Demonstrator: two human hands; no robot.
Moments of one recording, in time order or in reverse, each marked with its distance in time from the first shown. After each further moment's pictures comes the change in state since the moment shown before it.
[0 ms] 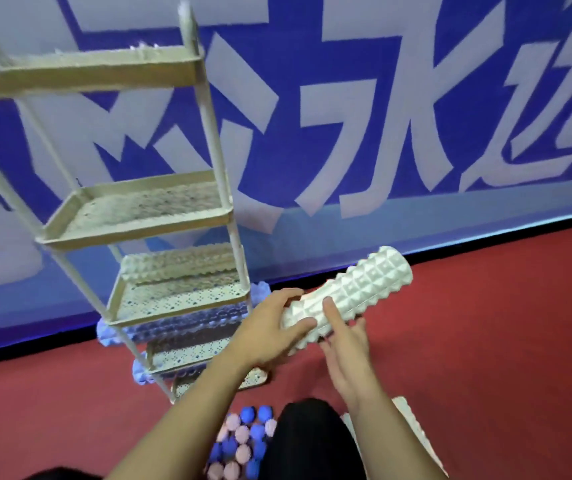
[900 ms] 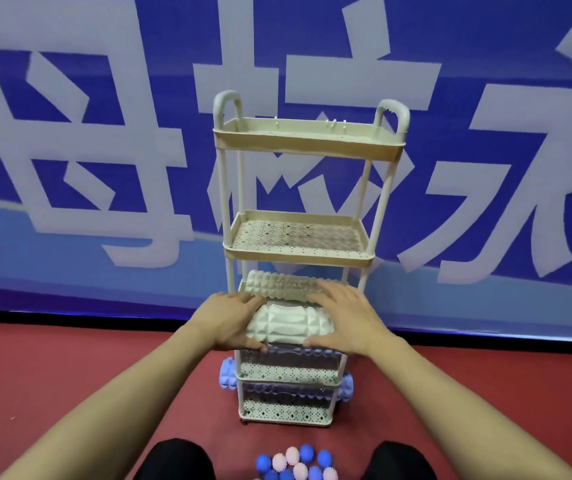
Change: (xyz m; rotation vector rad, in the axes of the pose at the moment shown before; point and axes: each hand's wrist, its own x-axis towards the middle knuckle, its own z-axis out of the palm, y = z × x) left_hand -0.108 -0.138 -0.256 0.985 0.050 -0.006; right_hand -0.013 0.029 0.213 -1.983 -0.900 -0.878
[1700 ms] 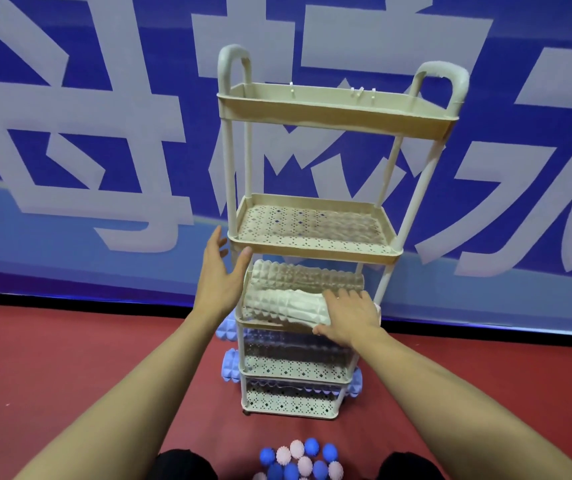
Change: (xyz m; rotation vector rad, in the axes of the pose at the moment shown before) left_hand 0.045 -0.034 0.021 -1.207 0.594 -0.586; right_hand 0.072 0.012 0.067 -0.287 -0.202 0.269
